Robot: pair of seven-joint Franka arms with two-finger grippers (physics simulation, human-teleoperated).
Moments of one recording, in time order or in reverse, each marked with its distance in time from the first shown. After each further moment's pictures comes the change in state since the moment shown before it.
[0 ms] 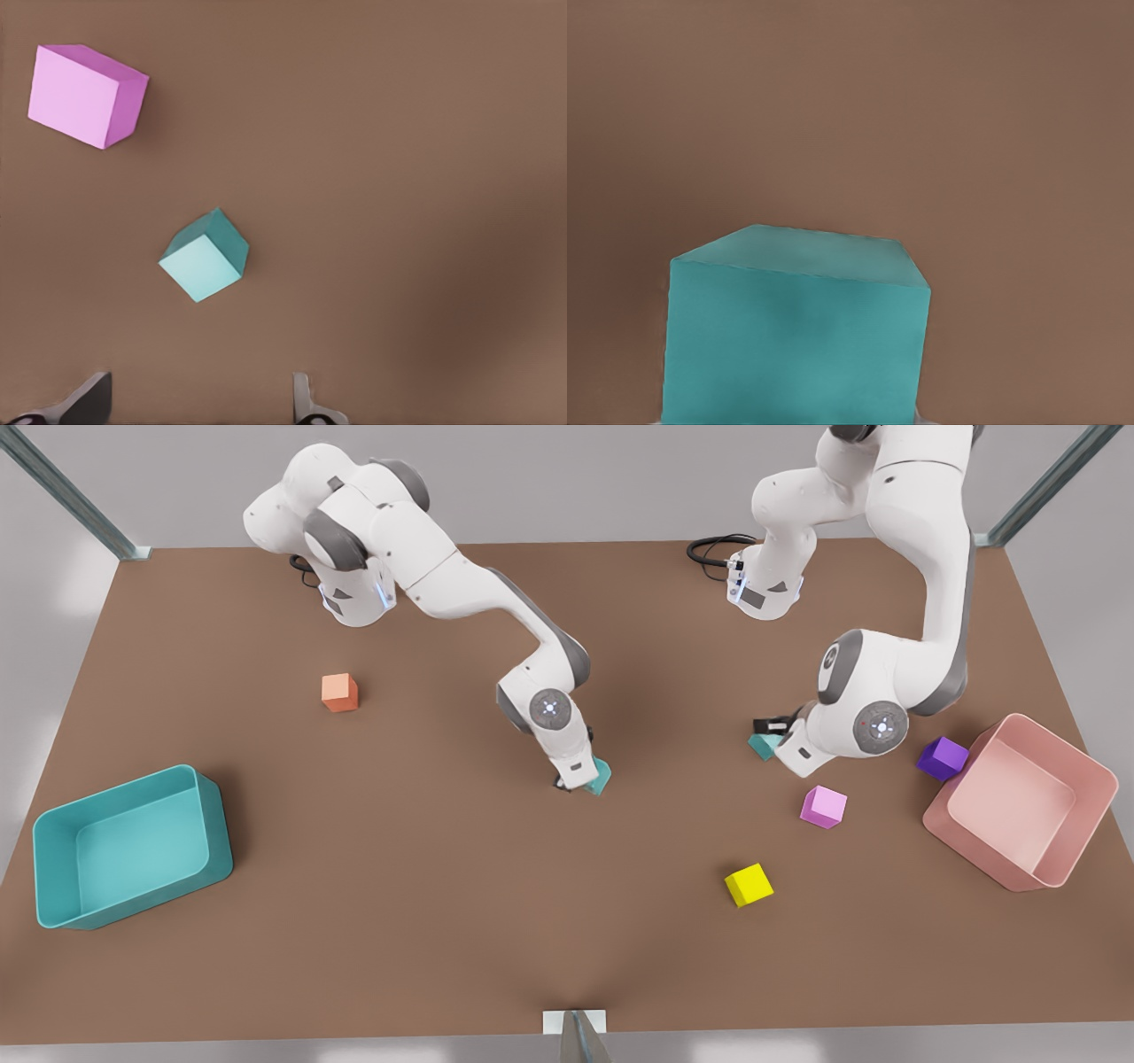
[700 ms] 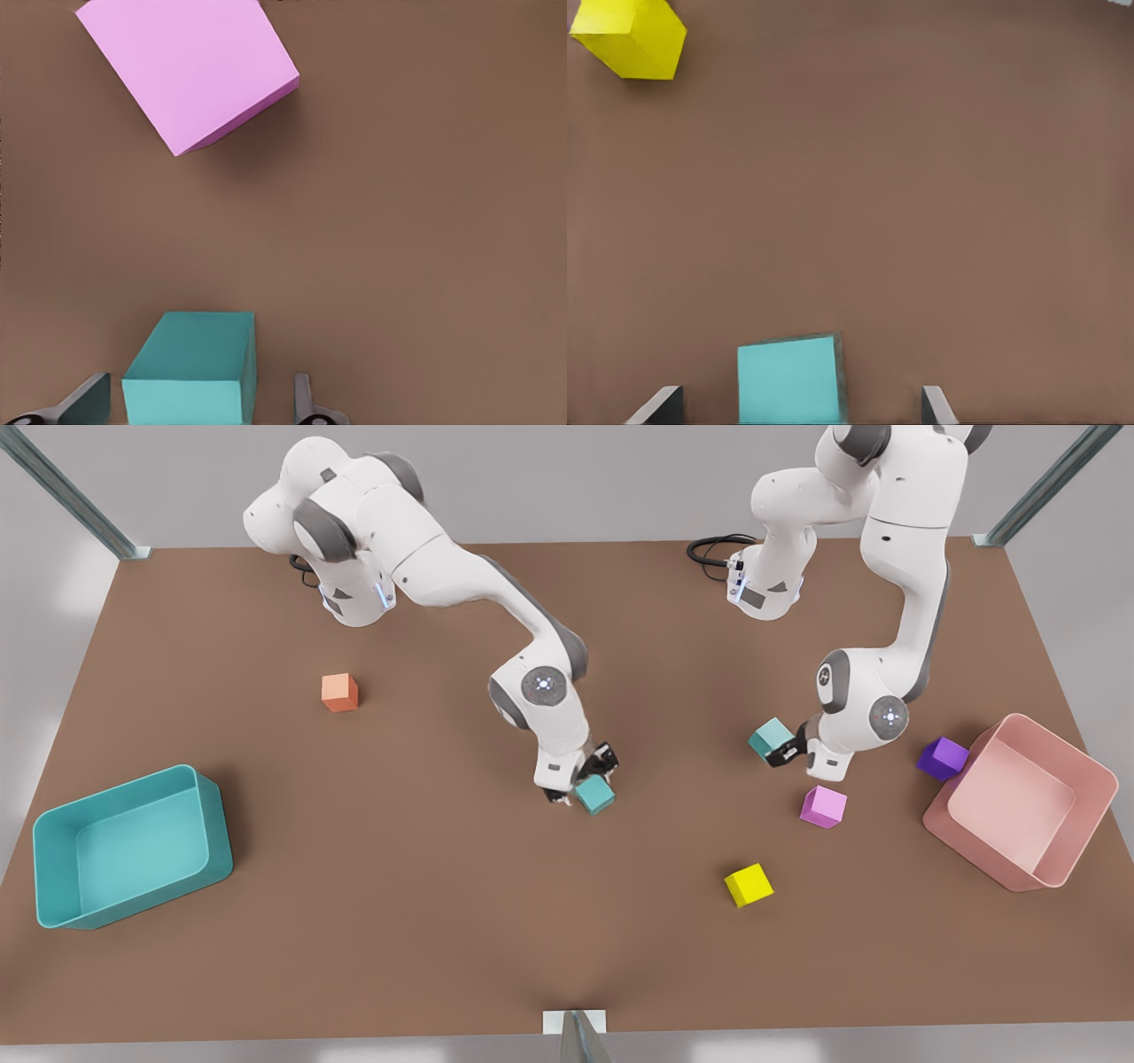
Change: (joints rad) left arm -0.048 0.034 0.170 -0.388 -0.148 0.636 -0.265; right arm -0.037 -0.129 -0.039 0.089 -0.072 0.008 0.694
